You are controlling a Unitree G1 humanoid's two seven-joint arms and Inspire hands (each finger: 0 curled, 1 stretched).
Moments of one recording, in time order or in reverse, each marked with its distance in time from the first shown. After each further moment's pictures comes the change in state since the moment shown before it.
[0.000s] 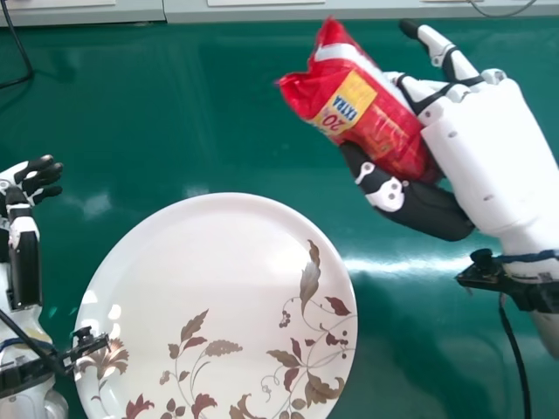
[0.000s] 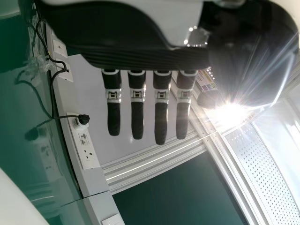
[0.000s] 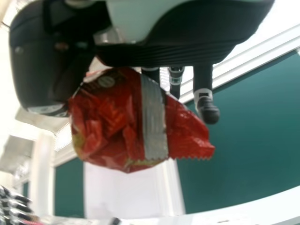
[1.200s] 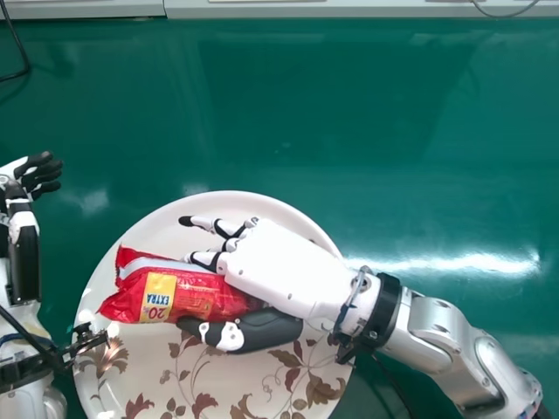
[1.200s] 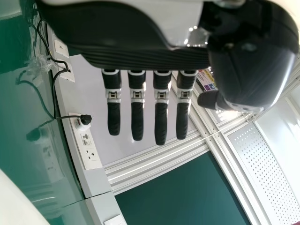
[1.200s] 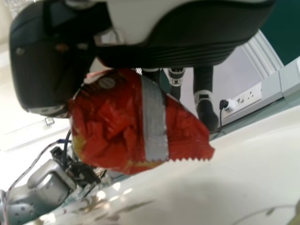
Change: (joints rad) left arm 0.007 -0.001 -0.001 -0.028 0.009 0.032 0.000; right arm -0.146 0.111 0.520 0.287 0.047 -0.215 0.292
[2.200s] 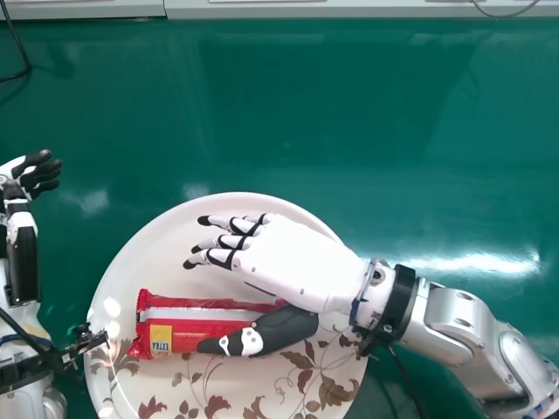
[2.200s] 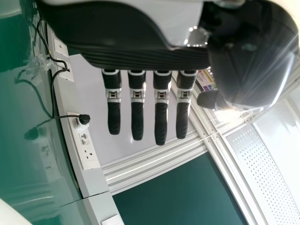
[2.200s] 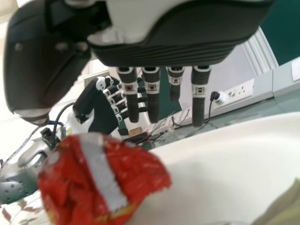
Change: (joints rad) left arm -0.005 0.003 0.001 0.011 -0.010 -0.012 -0.001; right arm -0.005 -0.049 -0.069 -0.057 -0.020 0.021 0.059
